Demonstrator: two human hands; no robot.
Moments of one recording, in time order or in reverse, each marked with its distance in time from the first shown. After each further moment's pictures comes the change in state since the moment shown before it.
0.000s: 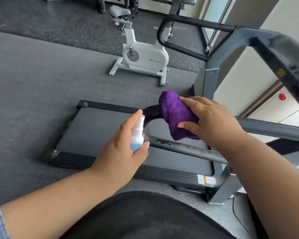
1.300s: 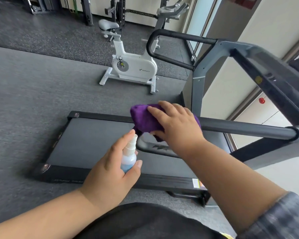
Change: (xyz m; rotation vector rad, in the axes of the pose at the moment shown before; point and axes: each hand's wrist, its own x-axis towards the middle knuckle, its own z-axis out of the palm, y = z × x) left_hand -0.024 -0.005 -0.023 0.000 -0.001 0.146; right_hand 0.017 -0.069 0.025 -0.154 0.247 -0.081
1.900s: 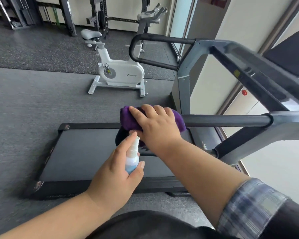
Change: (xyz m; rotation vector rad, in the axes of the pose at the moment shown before) left_hand 0.007 0.018 0.028 -0.006 -0.069 0.051; right_hand -0.004 -0.014 0.002 -0.022 -0.001 0.111
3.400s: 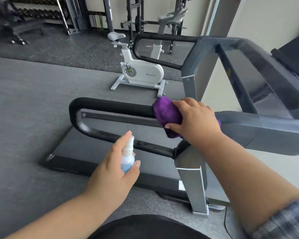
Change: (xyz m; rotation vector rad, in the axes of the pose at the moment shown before) left_hand -0.021 0.173 0.209 0.122 0.154 -0.319; right_hand -0.111 0.304 -0.038 0.154 -0.054 0.025
